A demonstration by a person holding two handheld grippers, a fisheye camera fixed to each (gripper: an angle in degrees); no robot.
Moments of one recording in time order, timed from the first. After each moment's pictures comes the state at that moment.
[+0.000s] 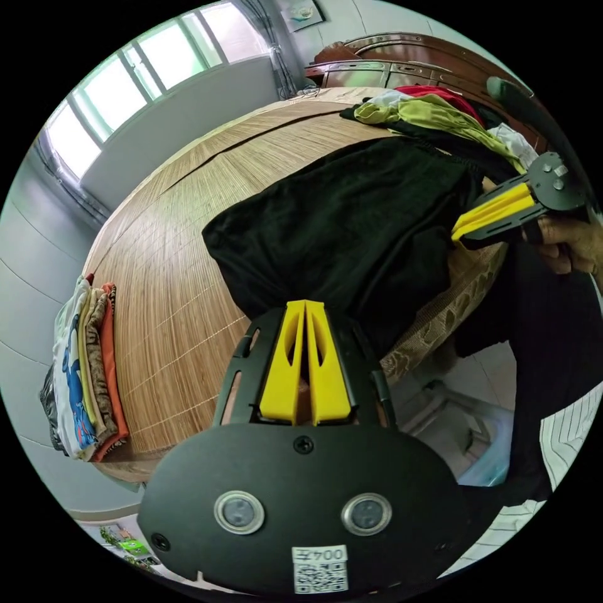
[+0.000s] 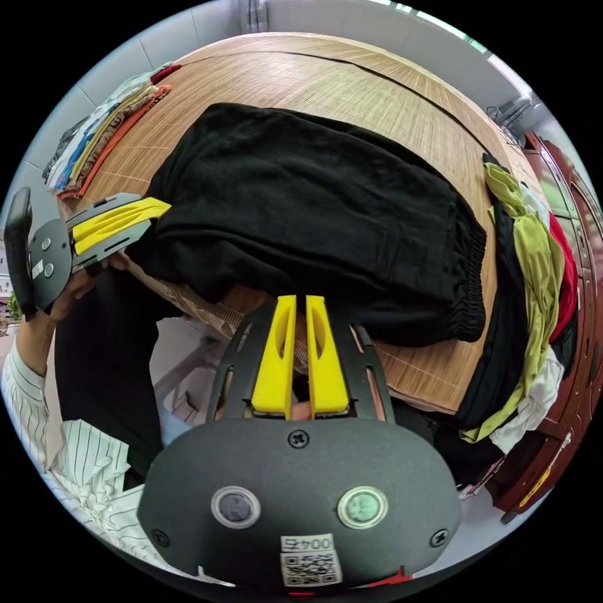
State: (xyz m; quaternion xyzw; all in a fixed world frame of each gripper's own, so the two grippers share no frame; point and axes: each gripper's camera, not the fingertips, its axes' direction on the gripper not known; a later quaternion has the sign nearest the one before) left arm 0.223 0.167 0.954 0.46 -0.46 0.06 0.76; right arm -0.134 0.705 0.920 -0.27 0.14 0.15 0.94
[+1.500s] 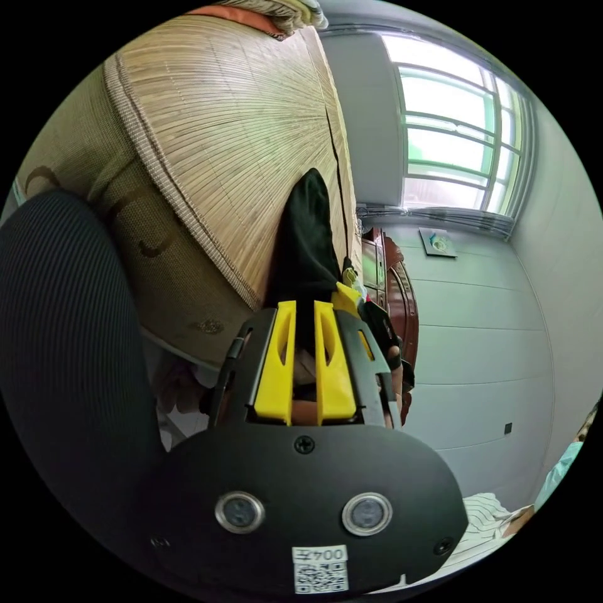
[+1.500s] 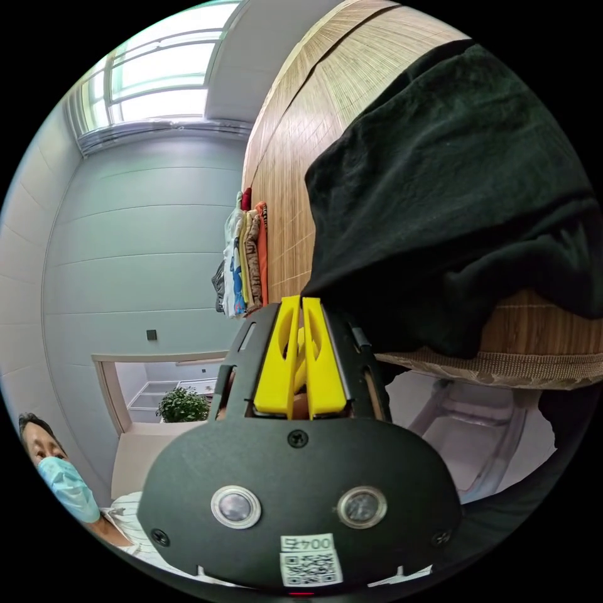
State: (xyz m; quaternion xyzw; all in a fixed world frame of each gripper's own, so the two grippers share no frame) left arm -0.051 0.496 0.835 0.63 0.30 -0.10 0.71; right arm -0.005 0.750 0.941 -0.02 -0.30 0.44 0.85
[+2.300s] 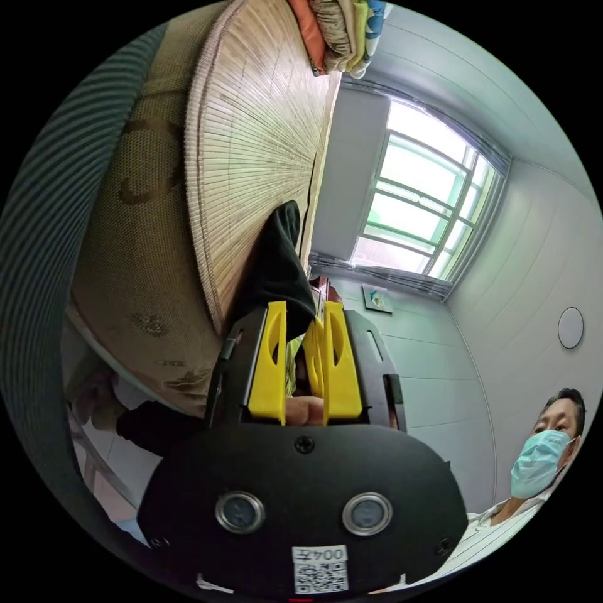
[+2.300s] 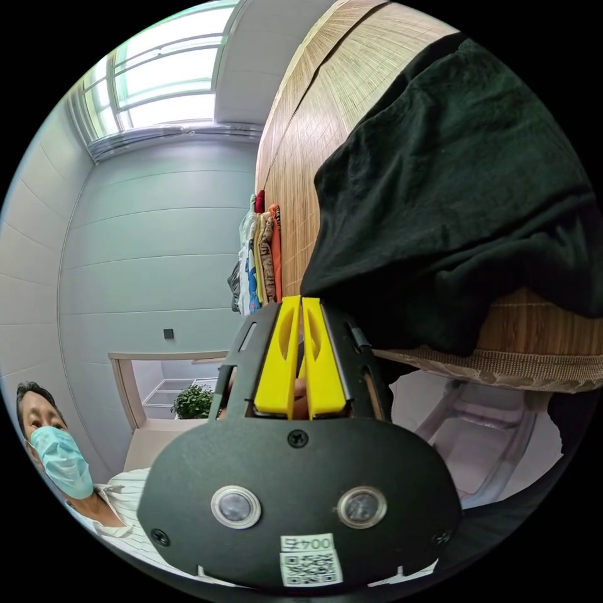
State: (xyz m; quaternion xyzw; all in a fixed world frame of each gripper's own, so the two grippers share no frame) left arm -0.066 0.541 0.827 0.68 0.45 -0.08 0.58; right arm 0.006 0.753 0.938 0.00 -0.33 0.44 0.83
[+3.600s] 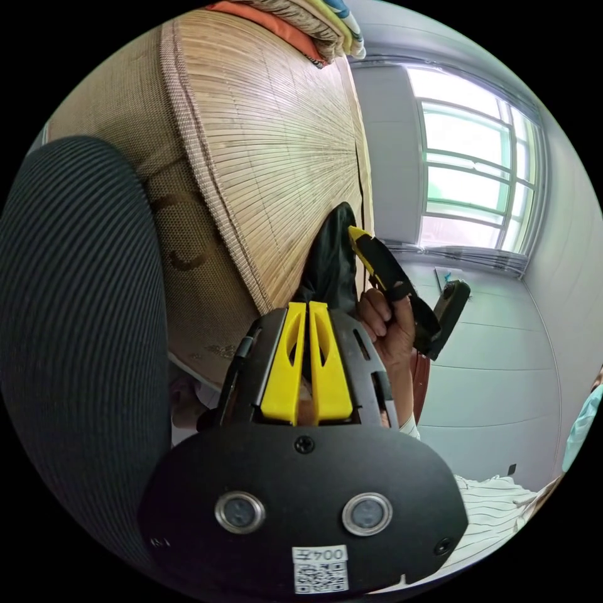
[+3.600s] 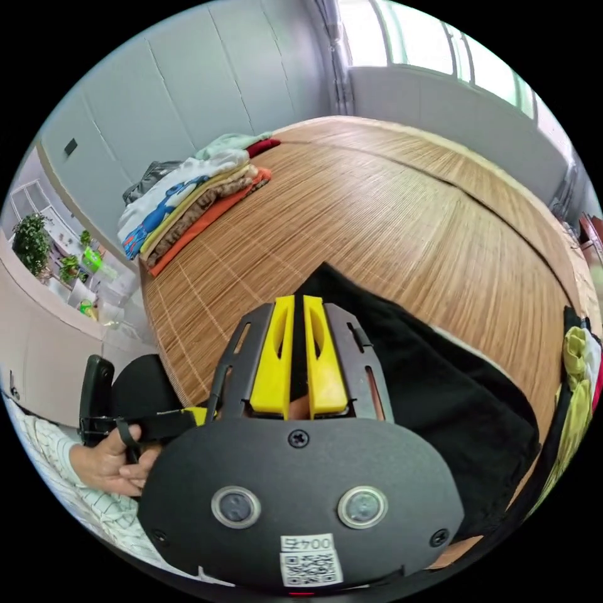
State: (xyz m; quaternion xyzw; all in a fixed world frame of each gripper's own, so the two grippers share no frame) left arm -0.013 0.503 0.846 0.66 0.29 -0.18 0.67; right arm -0.166 0.515 1.018 -0.07 0.00 0.03 1.00
